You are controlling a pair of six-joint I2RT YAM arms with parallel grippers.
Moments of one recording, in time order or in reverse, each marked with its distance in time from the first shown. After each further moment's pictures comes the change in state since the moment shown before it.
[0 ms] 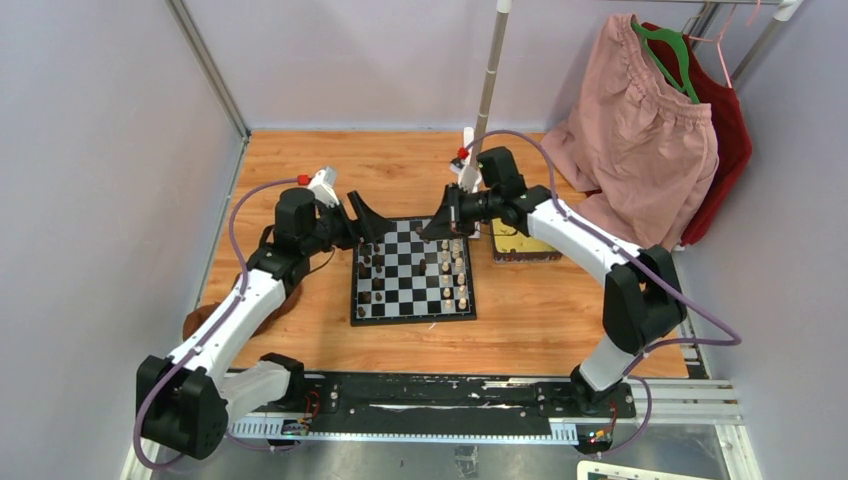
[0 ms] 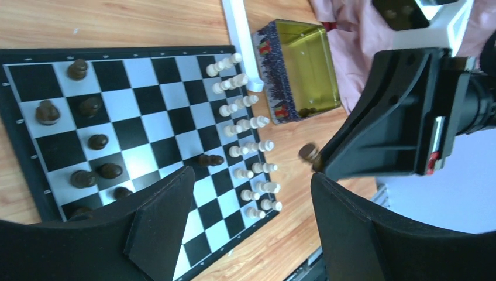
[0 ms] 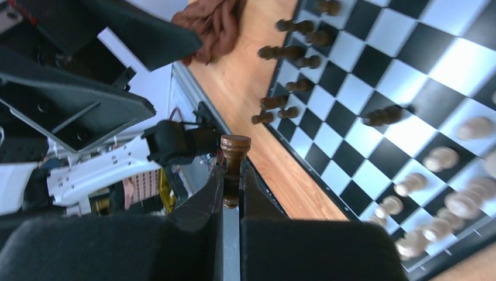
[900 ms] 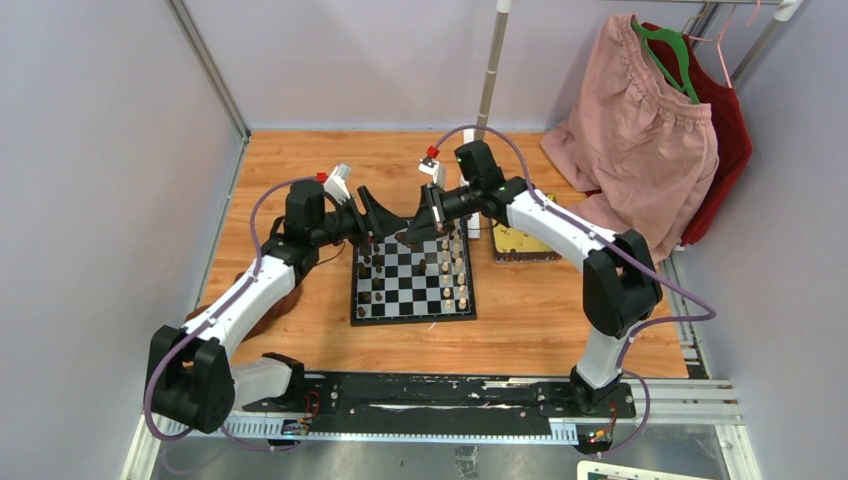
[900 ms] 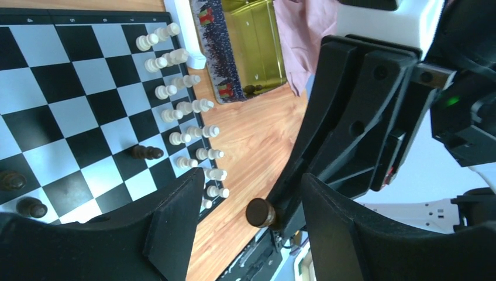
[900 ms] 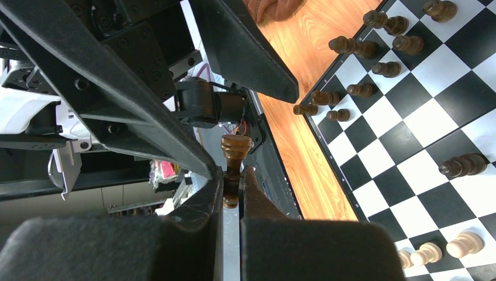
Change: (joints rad) left arm -0.012 0.139 0.032 0.131 0.213 -0.177; right arm 0.074 0.150 0.161 0.004 -0.255 -0.116
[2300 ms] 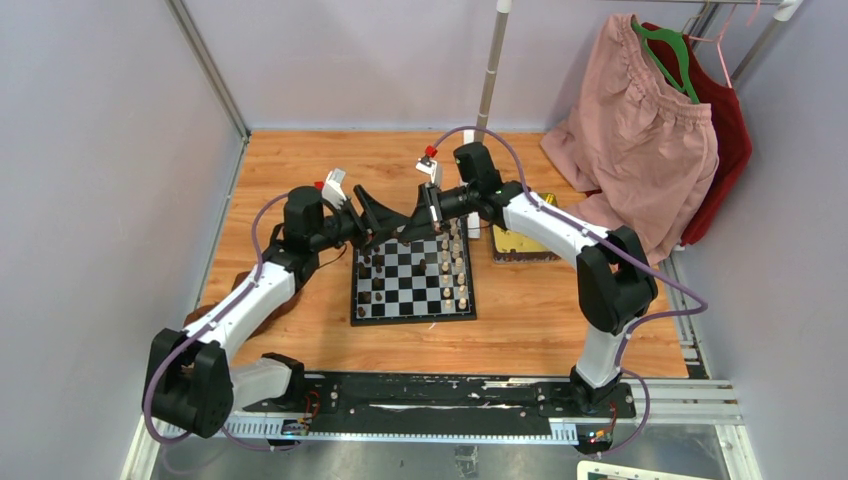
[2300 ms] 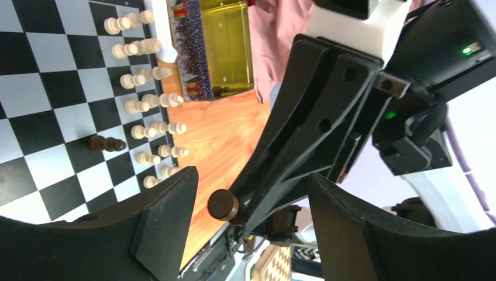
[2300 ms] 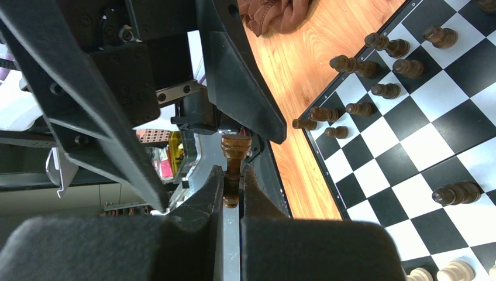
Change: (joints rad) left arm -0.001 -0.016 -0.062 0.113 0.013 -0.220; right arm 0.000 0.031 -0.027 0.132 -0.032 0.028
